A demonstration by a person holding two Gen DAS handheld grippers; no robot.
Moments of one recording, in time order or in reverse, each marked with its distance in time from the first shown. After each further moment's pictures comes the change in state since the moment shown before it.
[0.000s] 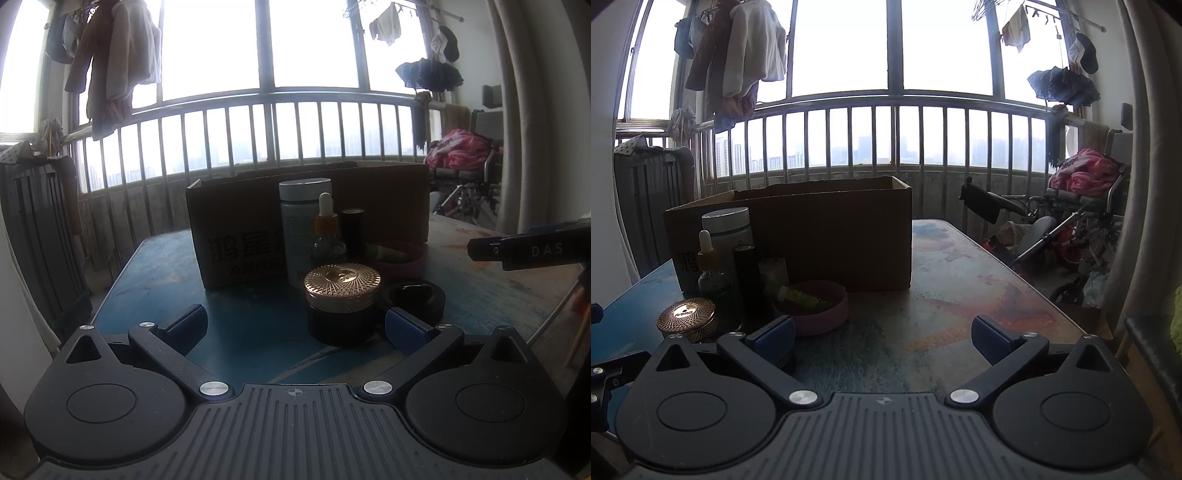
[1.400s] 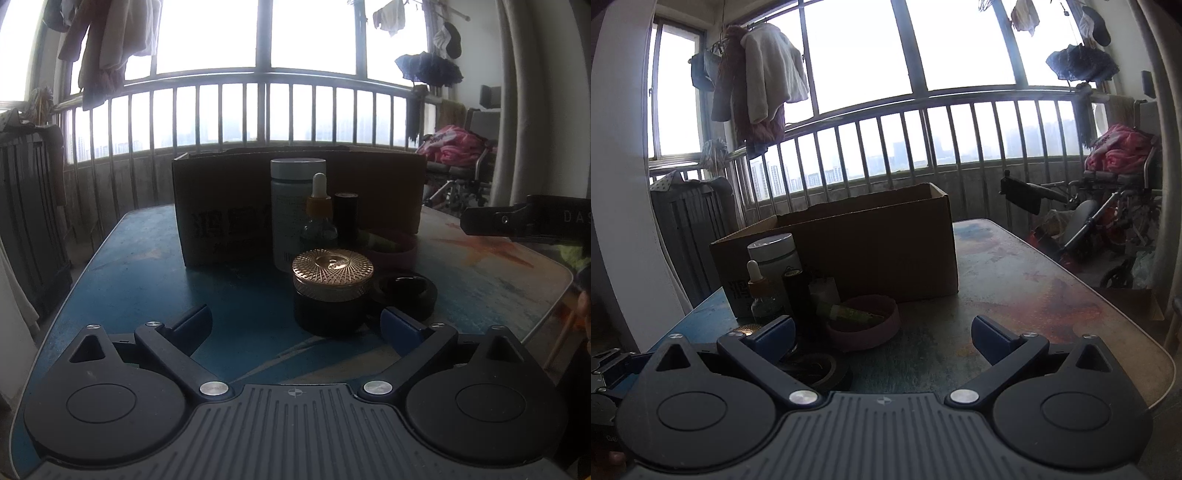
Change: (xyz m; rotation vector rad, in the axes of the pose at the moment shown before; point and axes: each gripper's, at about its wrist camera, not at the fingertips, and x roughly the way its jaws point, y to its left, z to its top) left arm 0.013 0.004 0.003 -0.071 0.064 -0.062; right arm -0.007 -0.008 0.009 0.126 -0.018 0.197
